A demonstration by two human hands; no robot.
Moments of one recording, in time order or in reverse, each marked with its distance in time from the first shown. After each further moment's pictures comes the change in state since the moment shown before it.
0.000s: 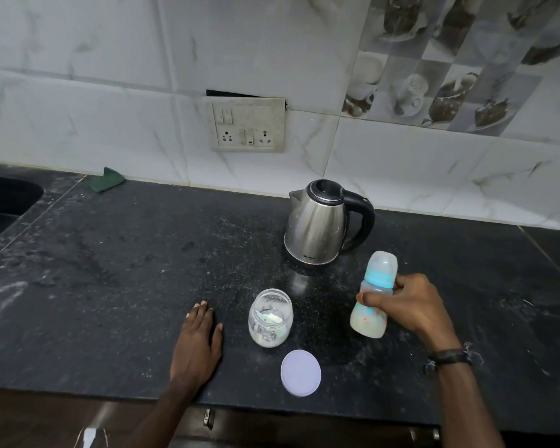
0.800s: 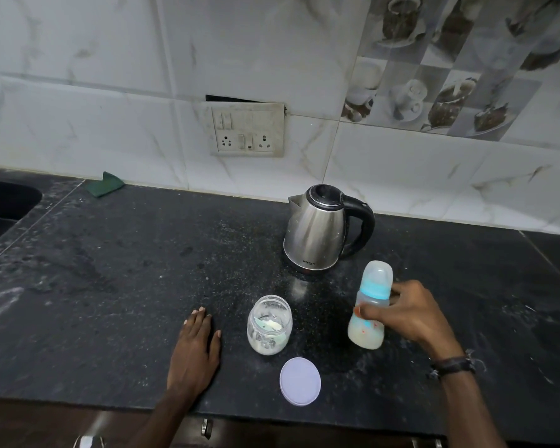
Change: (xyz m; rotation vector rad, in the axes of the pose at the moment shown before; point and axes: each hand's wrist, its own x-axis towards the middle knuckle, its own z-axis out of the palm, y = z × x) left_hand 0.001 -0.004 0.005 -0.001 -0.004 0.004; right_hand 0.001 0.002 0.000 -0.006 -0.080 -0.085
